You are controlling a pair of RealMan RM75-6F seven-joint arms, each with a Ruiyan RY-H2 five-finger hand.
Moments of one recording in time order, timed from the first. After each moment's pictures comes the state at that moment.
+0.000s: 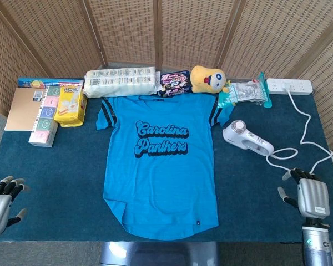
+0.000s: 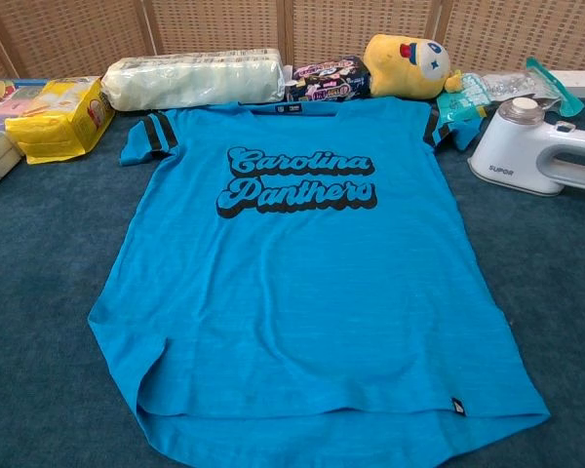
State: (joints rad) left arm -0.01 -1.10 0.06 -1.73 1.50 1.49 0.22; right arm 0.09 -1.30 0.13 -1.59 -1.38 1.51 -0.15
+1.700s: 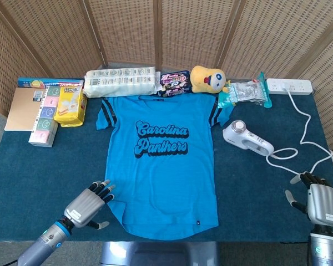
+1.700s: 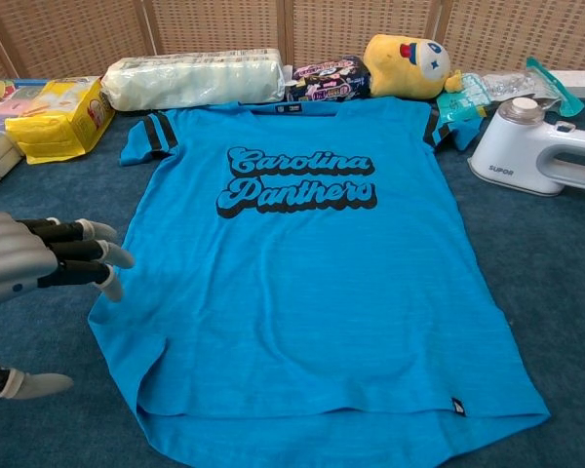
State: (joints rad) left arm -0.37 -1.27 0.05 -1.87 1.55 0.94 0.67; right arm 0.04 -1.26 0.12 -1.64 -1.40 1.57 -0.13
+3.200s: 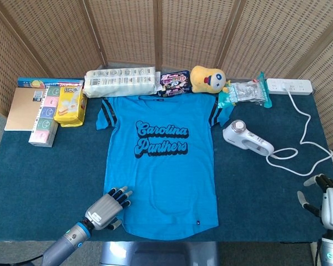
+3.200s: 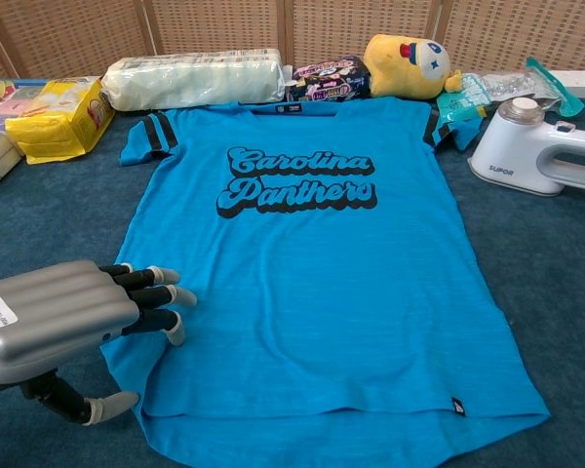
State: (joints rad) left arm -0.47 -1.47 0.11 -1.78 1.42 0.94 0.77; right arm -0.01 -1.24 0.15 -1.64 -1.40 1.63 -0.06
